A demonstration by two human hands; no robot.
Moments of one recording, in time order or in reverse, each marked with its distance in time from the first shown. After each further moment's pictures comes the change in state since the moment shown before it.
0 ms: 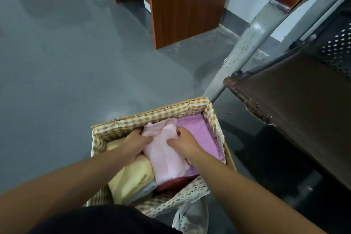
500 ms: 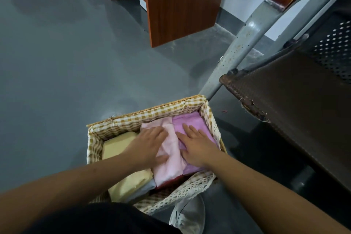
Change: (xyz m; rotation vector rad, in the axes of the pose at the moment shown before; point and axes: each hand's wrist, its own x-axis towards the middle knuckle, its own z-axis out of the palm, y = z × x) left_hand -0.024 -0.001 0.022 1.347 -0.057 0.872; right_hand -0.009 0.032 -0.040 -1.052 -0.138 -0.319
